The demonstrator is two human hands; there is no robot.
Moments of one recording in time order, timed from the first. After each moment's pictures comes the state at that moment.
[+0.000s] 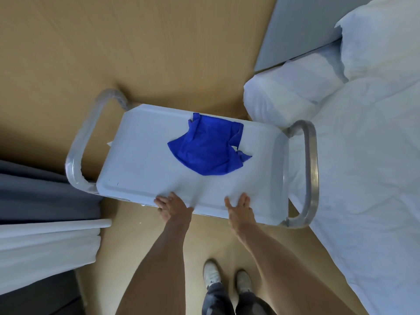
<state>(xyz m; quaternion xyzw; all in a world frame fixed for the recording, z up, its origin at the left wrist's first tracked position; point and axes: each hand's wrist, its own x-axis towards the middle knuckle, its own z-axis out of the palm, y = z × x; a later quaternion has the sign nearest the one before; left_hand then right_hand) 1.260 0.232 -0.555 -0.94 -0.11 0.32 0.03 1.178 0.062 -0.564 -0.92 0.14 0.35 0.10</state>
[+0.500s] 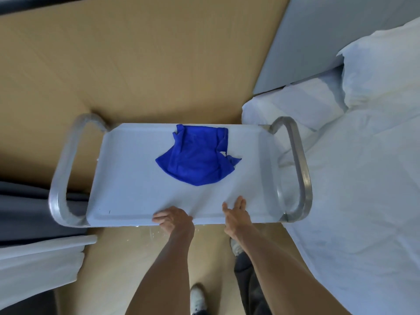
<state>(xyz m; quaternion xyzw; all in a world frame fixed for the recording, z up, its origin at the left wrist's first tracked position) 1.328 0.148 -0.573 -0.92 -0.19 0.35 0.04 1.277 -0.013 -0.560 -0.92 0.12 0.37 0.10</state>
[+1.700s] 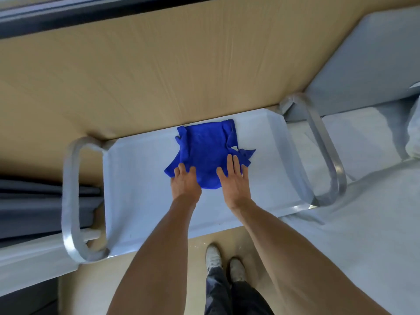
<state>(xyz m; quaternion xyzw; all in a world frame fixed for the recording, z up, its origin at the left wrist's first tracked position) 1.572 0.066 -0.562 -0.97 -0.06 0.21 -0.06 1.550 -0.087 -0.571 -0.98 -0.05 0.17 0.05</state>
